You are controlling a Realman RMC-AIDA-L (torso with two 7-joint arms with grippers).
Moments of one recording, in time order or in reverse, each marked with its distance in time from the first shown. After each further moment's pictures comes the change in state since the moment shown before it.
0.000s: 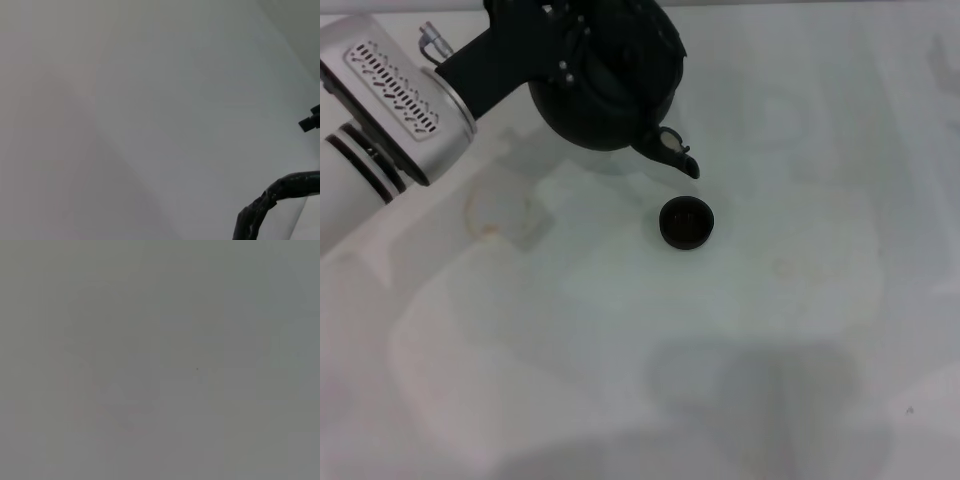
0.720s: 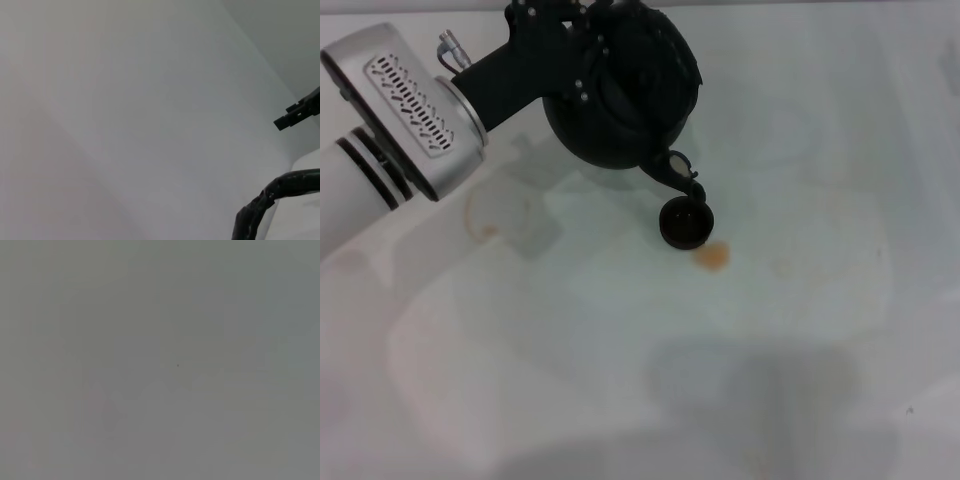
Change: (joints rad) left arm 0.003 0.007 -0.009 0.024 0.090 -0.011 0.001; right arm -0.020 -0.003 0.009 -0.002 0.003 -0.003 0.032
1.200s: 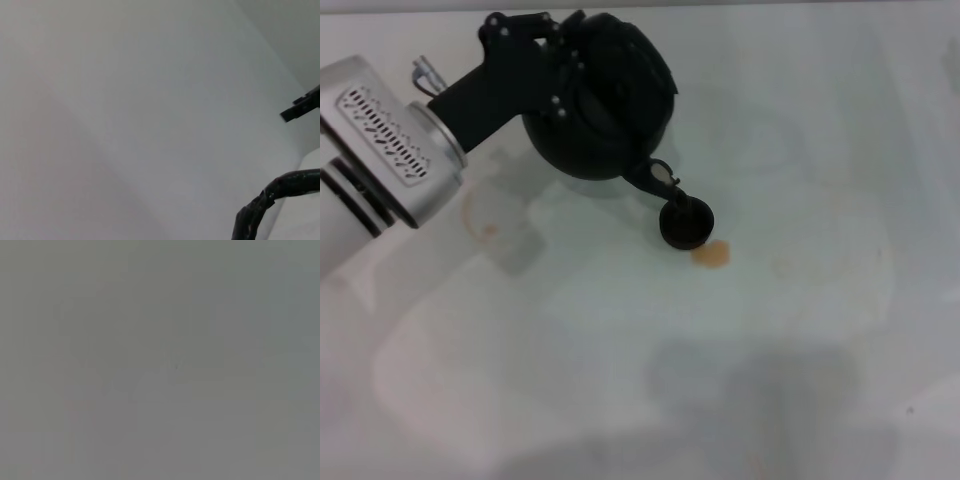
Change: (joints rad) left arm 0.083 0.000 -0.026 0.037 -0.004 0.015 0.033; right arm -0.002 -0.002 0.000 -0.005 0.000 0.000 0.000
